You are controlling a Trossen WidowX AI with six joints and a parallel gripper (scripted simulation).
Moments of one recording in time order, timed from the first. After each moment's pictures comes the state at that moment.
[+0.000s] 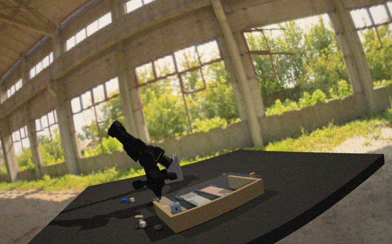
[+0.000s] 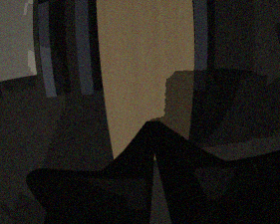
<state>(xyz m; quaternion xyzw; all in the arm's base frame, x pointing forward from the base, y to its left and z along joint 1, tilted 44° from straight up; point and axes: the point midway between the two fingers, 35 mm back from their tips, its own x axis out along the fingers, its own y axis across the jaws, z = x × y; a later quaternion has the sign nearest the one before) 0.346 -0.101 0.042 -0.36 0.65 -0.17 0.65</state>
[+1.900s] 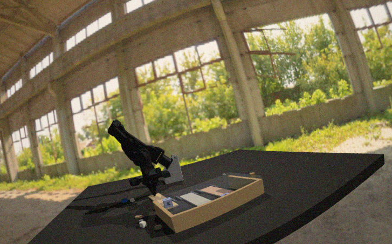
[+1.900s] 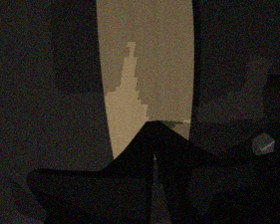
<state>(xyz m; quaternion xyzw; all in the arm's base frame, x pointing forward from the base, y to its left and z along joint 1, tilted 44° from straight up) 0.268 -0.119 0.051 -0.36 0.65 -0.17 0.65</state>
